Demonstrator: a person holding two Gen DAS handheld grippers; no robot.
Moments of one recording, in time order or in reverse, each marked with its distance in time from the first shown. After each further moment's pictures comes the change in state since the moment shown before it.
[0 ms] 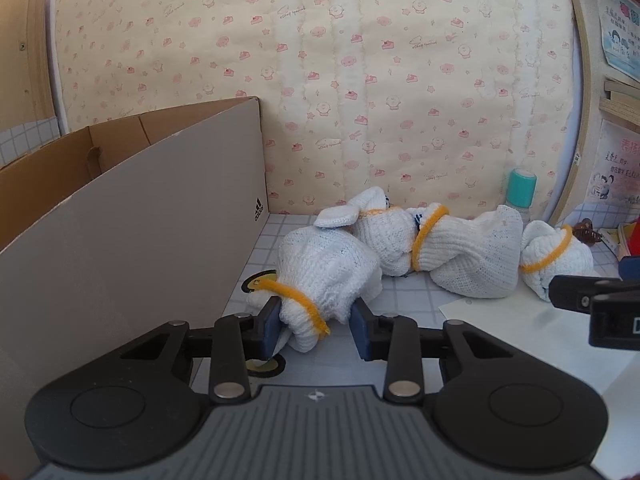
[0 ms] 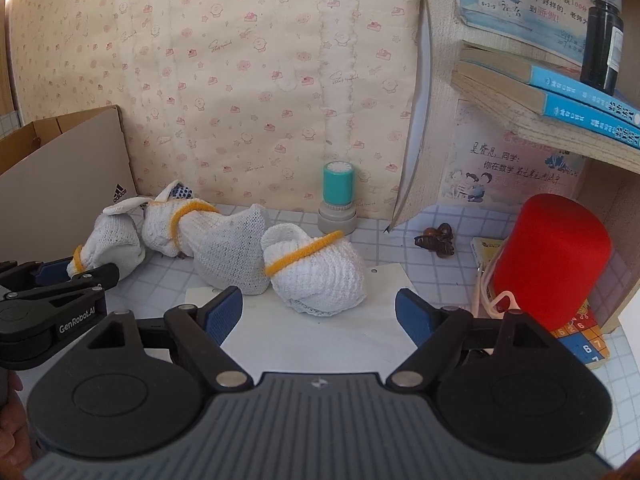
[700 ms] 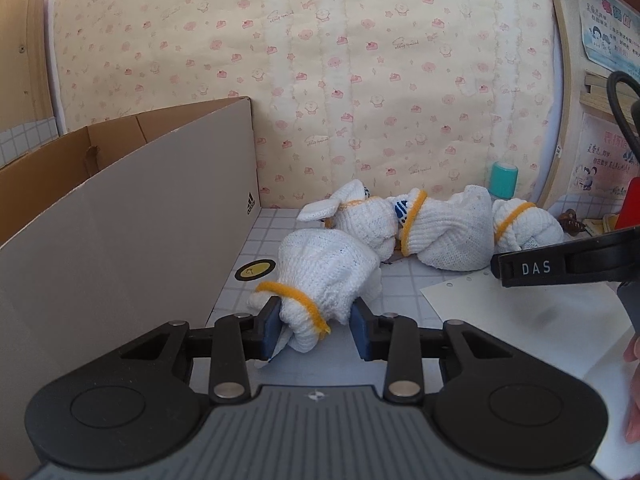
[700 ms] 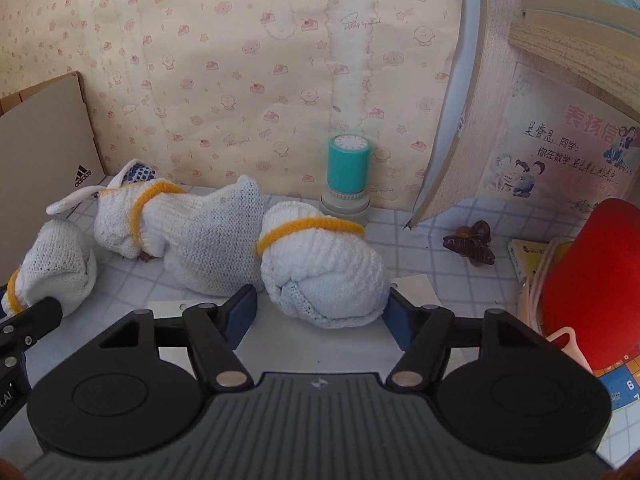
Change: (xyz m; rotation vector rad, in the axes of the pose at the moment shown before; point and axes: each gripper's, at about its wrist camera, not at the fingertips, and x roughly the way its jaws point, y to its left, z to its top) left arm -0.011 -0.003 -0.009 0.013 0.003 -0.019; right arm 0.066 0.001 0.013 -0.005 0.093 -0.004
